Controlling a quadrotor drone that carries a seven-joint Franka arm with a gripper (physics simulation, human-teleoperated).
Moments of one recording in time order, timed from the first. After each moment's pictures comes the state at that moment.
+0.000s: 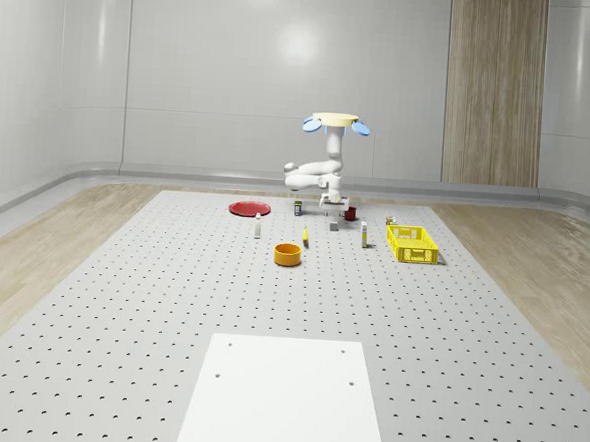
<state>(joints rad) -1.11 -1.28 1.33 -2.88 -1.88 1.36 1.64</state>
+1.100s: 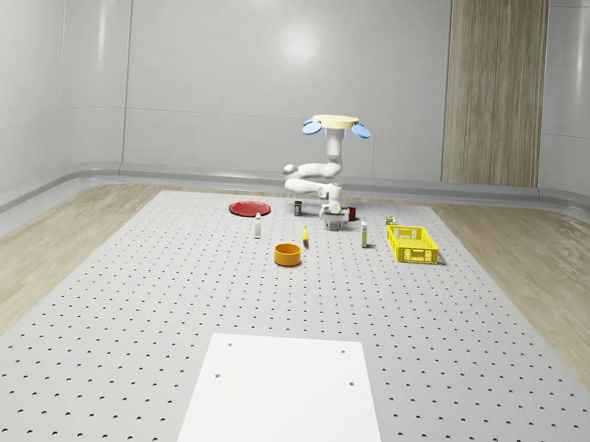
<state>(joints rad) -1.14 -1.37 1.15 -2.84 -2.03 1.50 1.65</state>
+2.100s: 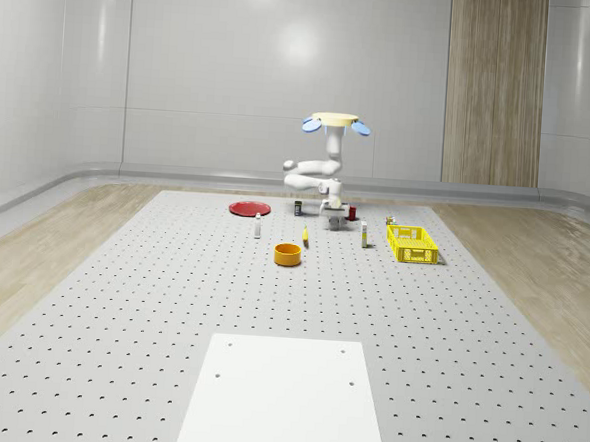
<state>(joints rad) -1.15 -1.38 1.22 -2.85 -1.95 1.49 1.67</state>
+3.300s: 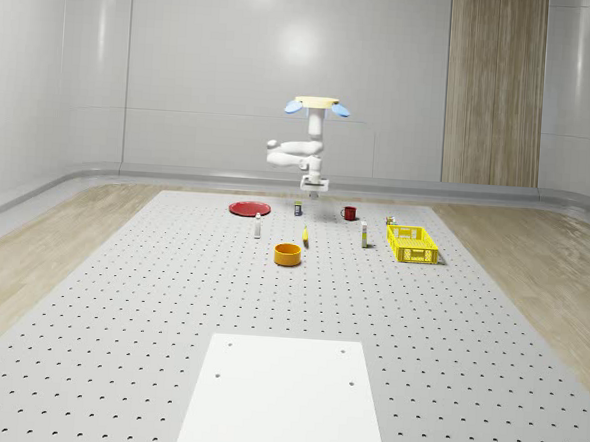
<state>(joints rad) -1.16 -1.42 1.27 -2.86 -1.90 1.51 1.68</state>
